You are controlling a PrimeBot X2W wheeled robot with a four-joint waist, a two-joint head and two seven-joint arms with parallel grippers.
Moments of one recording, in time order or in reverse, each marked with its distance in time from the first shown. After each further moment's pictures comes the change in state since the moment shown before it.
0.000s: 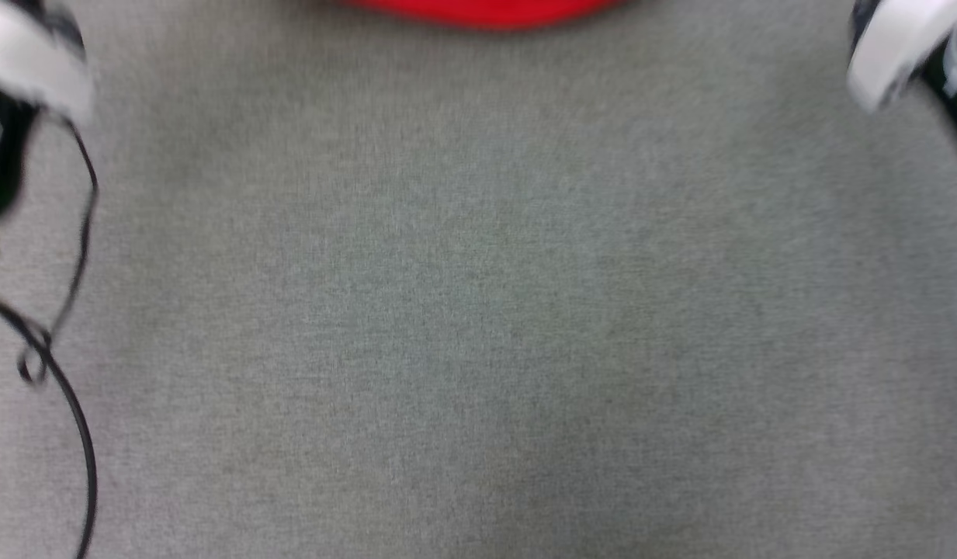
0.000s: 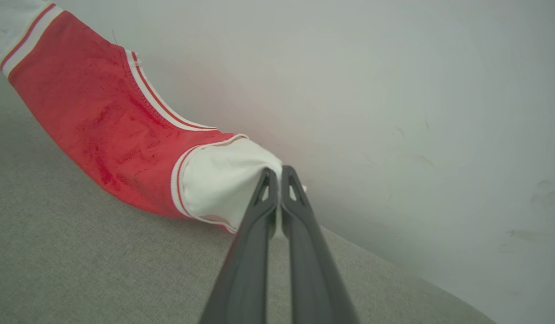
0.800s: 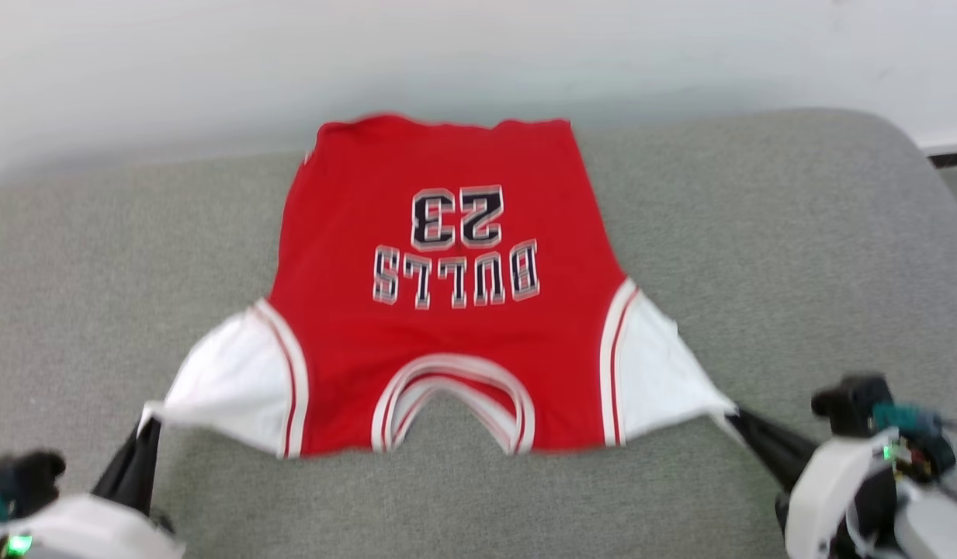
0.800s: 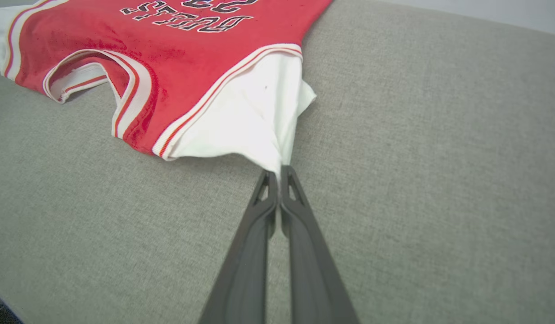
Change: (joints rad) left arm 1.107 0.000 0.255 -0.402 -0.109 0.229 -0.021; right arm 0.942 -0.082 -0.080 -0.326 0.076 0.000 0.057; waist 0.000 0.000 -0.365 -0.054
